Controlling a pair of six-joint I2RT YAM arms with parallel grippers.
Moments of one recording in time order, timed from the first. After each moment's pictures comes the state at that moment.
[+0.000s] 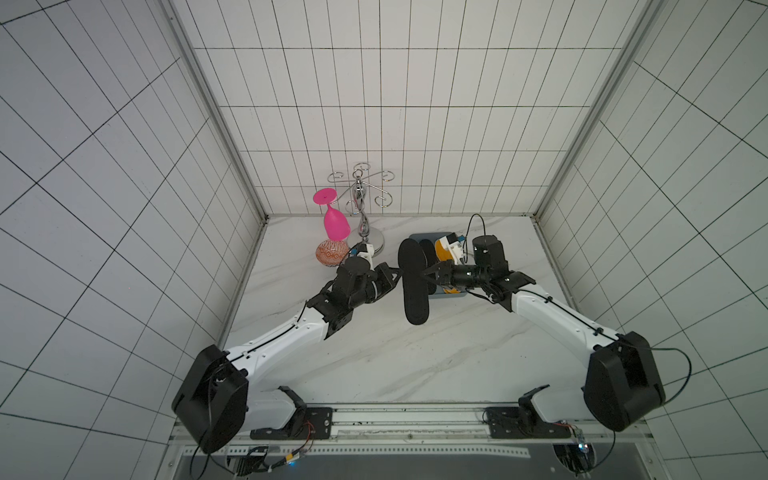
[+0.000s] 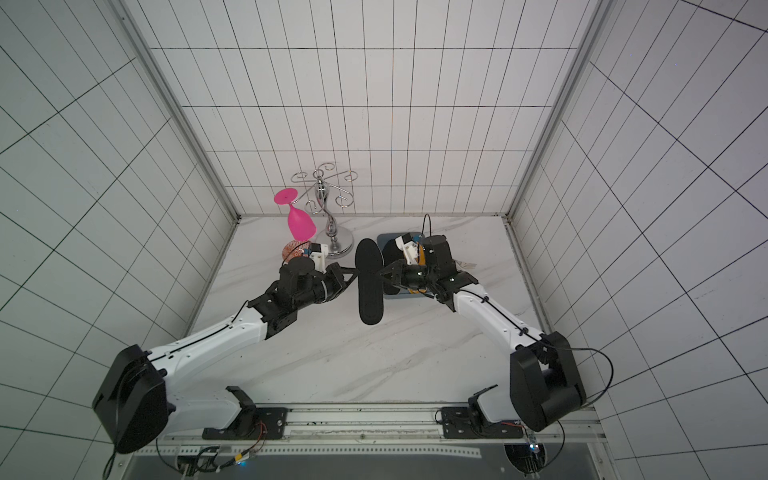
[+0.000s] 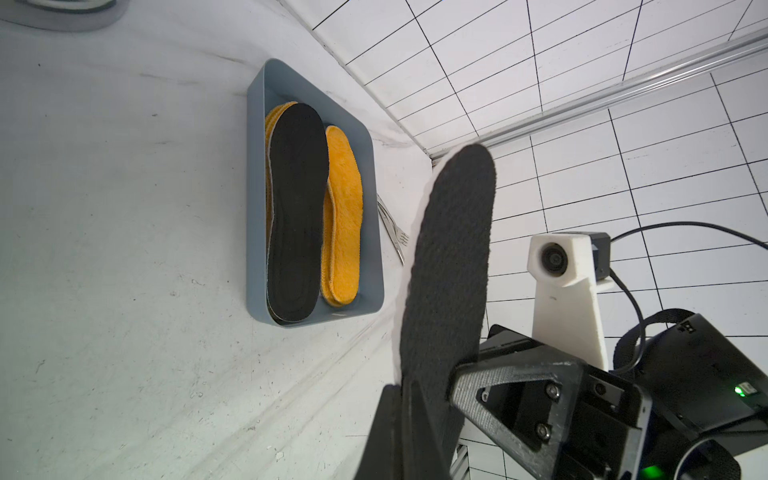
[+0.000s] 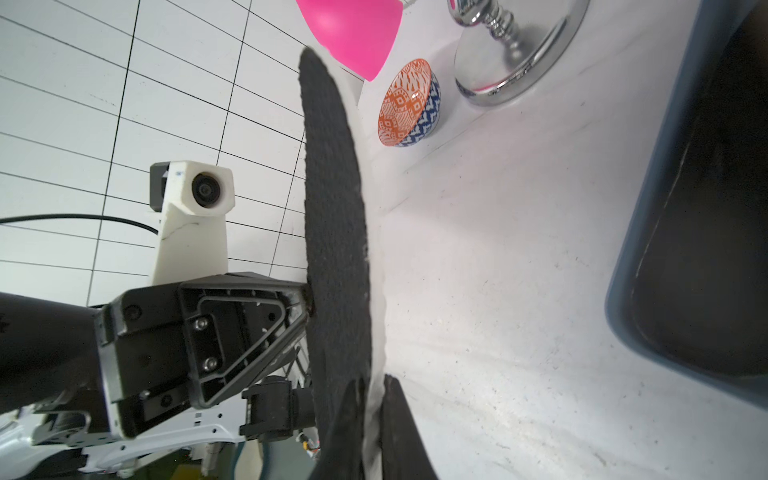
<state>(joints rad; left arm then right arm) -0.65 1.31 0.83 0.13 0.18 -1.11 0.53 1.40 0.97 -0.11 -0.74 0.69</state>
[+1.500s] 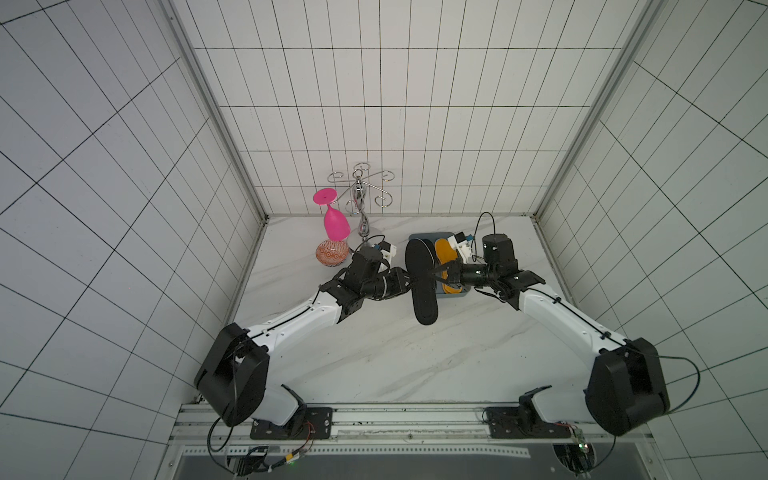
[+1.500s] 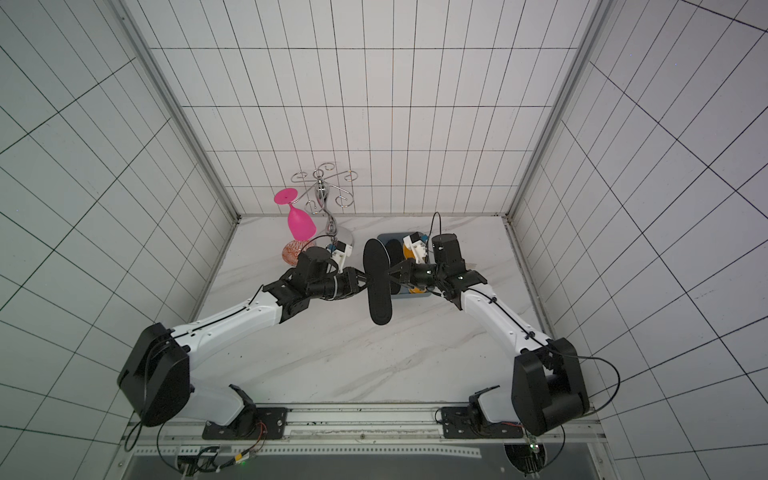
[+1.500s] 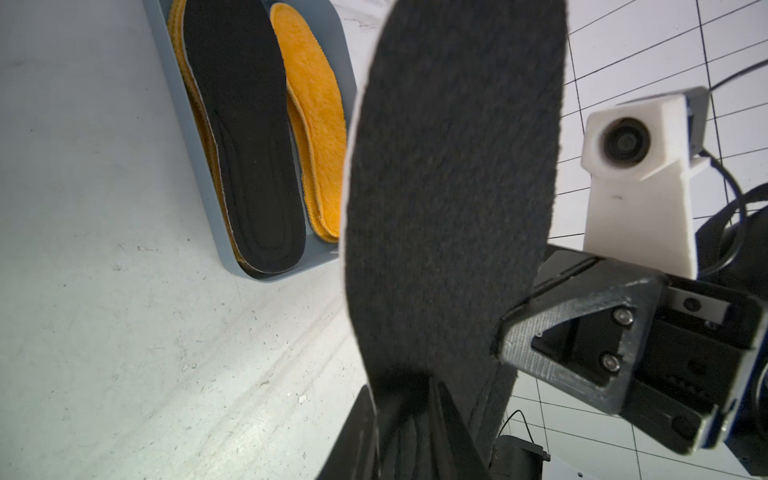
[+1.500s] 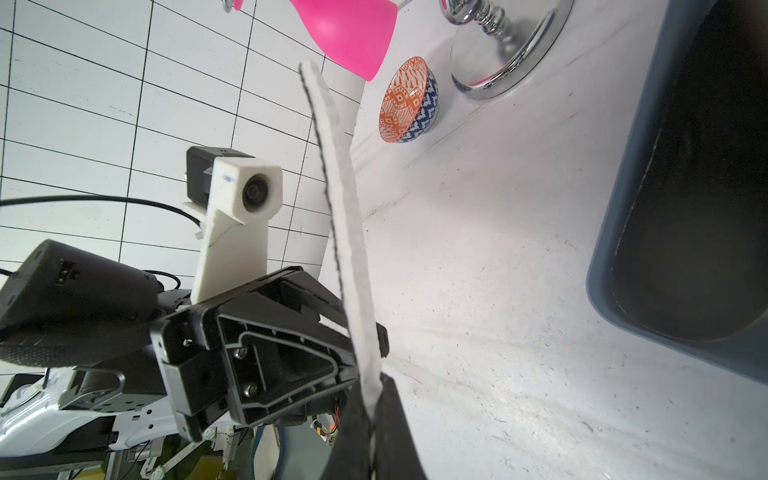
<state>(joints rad) -0.65 1.45 0.98 -0.03 0.43 -0.90 0.45 1.37 0.97 -0.16 -0.82 0.68</state>
